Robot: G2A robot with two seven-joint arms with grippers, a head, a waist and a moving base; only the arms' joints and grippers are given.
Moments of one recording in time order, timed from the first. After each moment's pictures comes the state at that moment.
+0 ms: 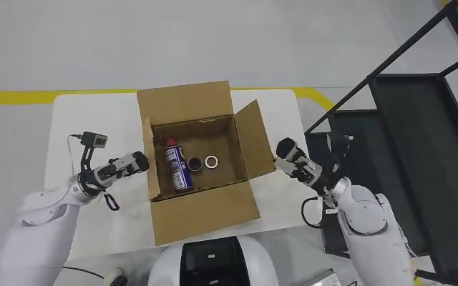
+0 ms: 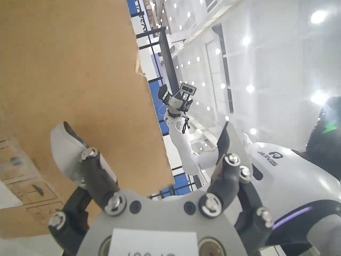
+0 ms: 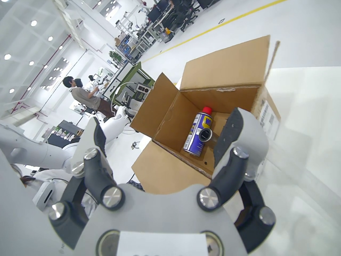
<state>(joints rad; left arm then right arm) 1.34 -1.01 -1.46 -1.47 -0.54 -0.51 -1.14 -1.74 -1.23 1.70 -1.98 -0.16 -0.60 0.63</state>
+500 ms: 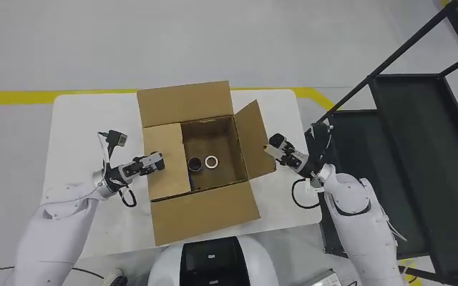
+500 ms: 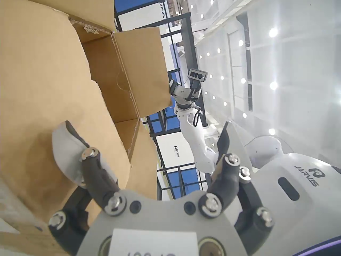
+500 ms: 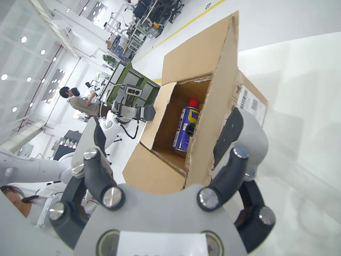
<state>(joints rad) 1.31 -1.03 -1.36 -1.47 -0.38 -0.48 -1.01 -1.52 -1.22 1.57 -1.74 -0.10 -0.57 0.72</state>
